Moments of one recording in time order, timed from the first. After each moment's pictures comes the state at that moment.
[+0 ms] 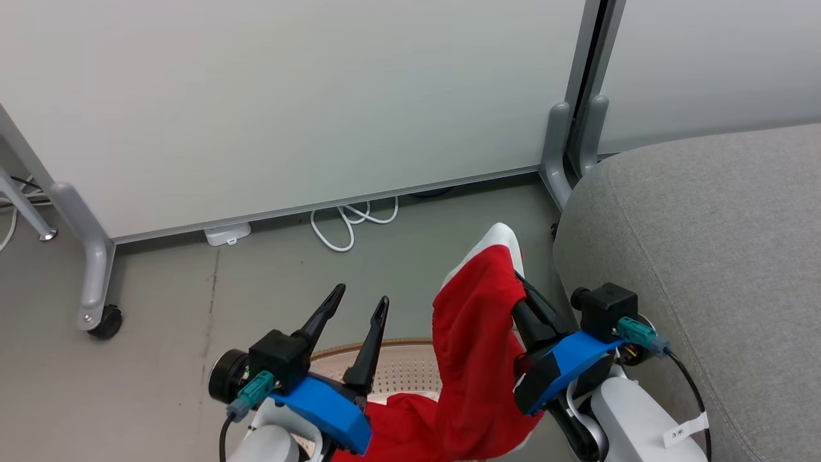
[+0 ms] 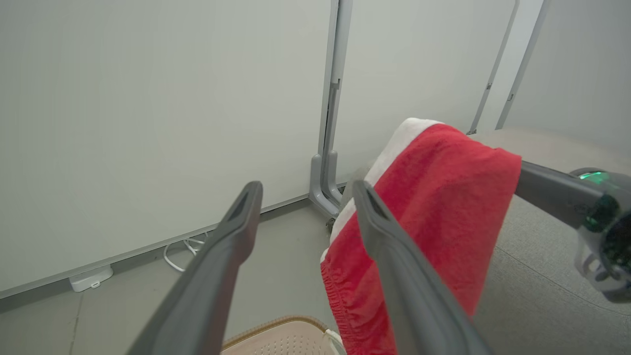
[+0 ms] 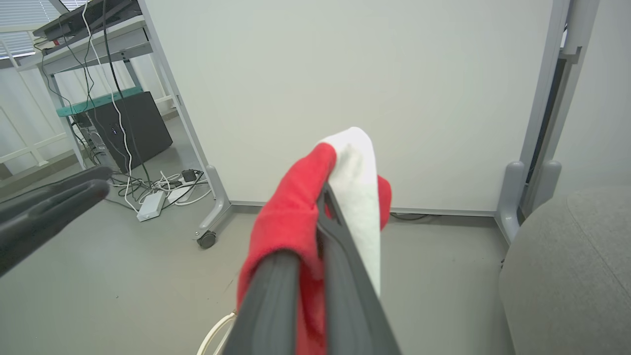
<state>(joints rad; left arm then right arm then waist) -0.29 0.18 -0.61 0.40 -0.50 -0.06 -0.26 -0.42 -0.05 0.39 0.59 0.35 0.13 -0.26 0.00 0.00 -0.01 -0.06</state>
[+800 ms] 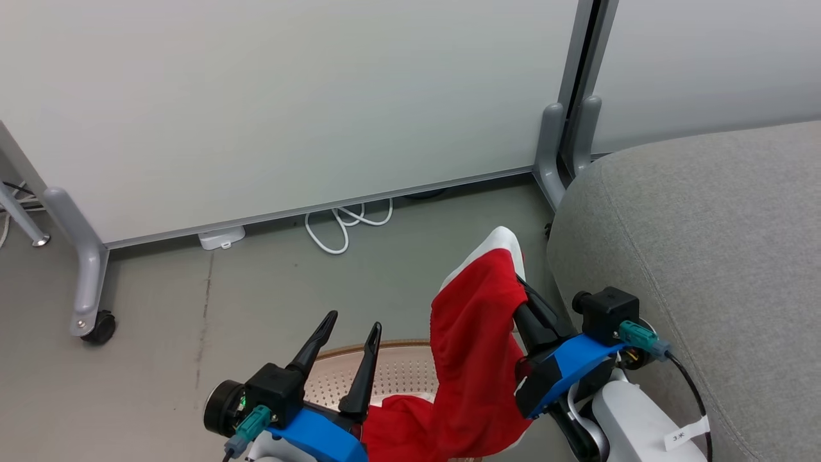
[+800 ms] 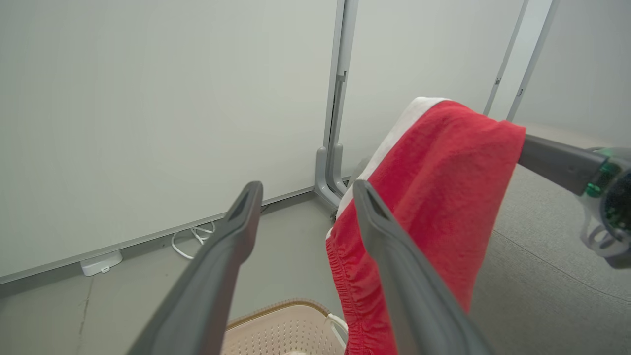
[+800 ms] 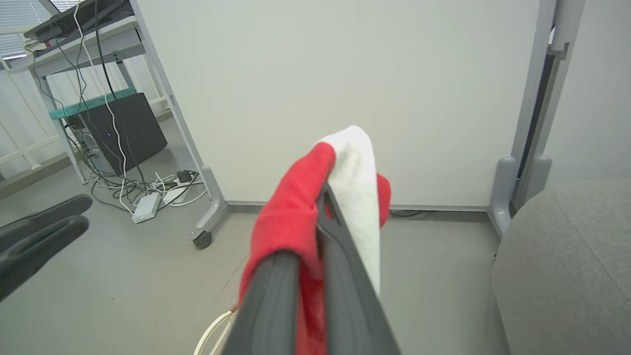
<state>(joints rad) -0.14 0.10 -0.43 0.36 -0.31 -0.13 -0.26 -0.40 -0.05 0.39 0.59 0.35 0.13 -0.26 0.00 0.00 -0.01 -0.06</state>
